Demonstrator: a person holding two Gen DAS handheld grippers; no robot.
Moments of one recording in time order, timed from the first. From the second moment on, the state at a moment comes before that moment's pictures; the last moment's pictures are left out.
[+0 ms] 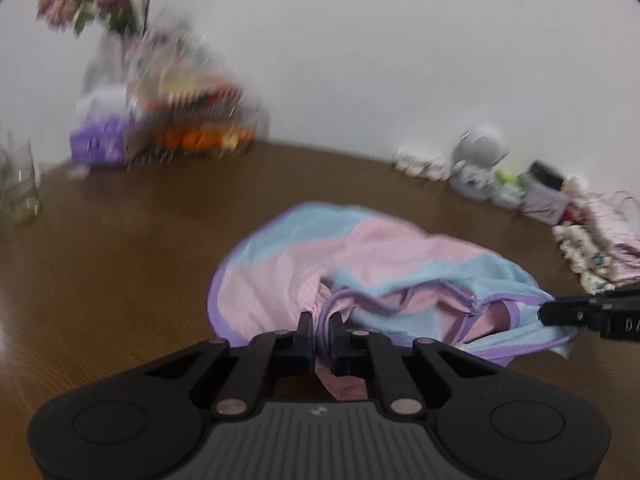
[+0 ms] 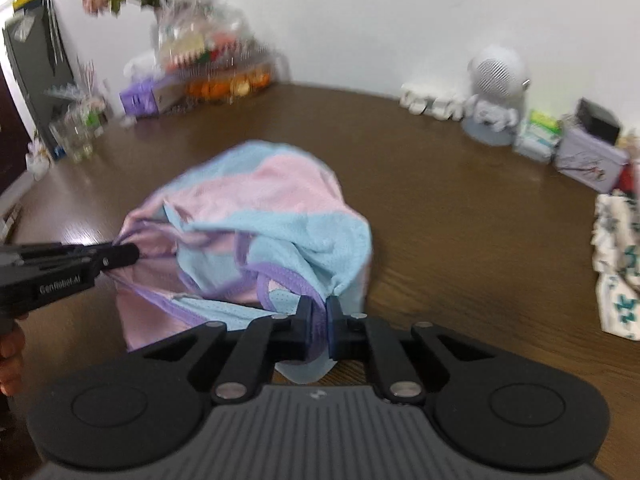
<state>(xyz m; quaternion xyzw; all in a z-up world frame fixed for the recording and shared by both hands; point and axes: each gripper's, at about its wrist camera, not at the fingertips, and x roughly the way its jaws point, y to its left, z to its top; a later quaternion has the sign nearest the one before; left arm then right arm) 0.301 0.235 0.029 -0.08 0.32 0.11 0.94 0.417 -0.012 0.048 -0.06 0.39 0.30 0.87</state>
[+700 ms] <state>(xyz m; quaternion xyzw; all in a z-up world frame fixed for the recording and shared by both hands) 0.137 0.094 0.174 0.04 0.17 -0.06 0.98 0.228 -0.169 0.210 -0.02 0.22 0.29 0.93</state>
